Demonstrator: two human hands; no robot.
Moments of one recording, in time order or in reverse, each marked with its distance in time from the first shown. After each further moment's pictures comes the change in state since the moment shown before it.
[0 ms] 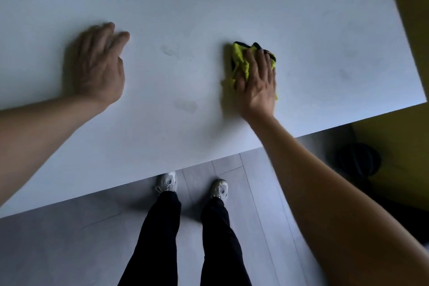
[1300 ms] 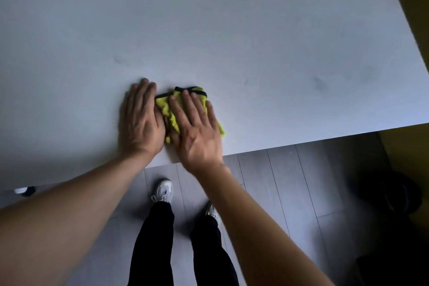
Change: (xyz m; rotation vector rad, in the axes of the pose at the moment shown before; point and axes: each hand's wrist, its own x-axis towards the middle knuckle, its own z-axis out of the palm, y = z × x) left_hand -0.057 0.220 0.058 -0.013 0.104 -0.271; right_hand -0.073 0.029 -0.015 0.141 -0.123 -0.406
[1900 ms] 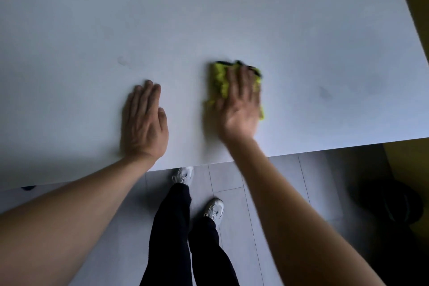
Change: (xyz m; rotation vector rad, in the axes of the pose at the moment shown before) left_hand 0.000 0.007 0.001 0.046 -0.057 -0.027; right_hand 0.050 0.080 -0.025 -0.066 0.106 0.260
